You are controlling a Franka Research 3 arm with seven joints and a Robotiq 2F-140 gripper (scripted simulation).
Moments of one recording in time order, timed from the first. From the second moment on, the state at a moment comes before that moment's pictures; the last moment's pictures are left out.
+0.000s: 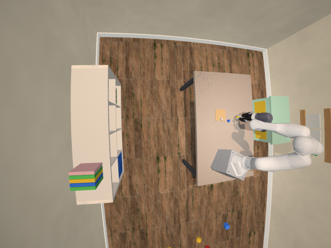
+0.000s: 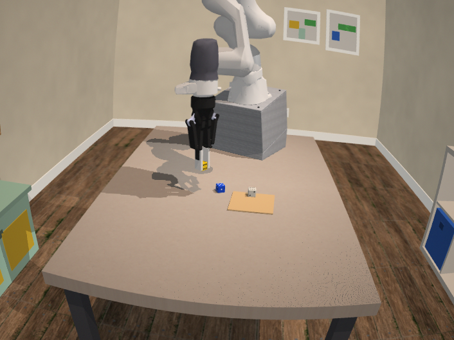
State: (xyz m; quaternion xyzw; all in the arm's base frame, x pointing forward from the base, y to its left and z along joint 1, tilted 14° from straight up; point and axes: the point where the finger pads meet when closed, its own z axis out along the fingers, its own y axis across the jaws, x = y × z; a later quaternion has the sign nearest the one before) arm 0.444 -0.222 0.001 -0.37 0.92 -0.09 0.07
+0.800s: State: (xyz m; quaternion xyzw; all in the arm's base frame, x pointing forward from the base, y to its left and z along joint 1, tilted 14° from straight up) arm 0.440 -0.219 -0.005 -0.27 0.95 -0.08 0.10
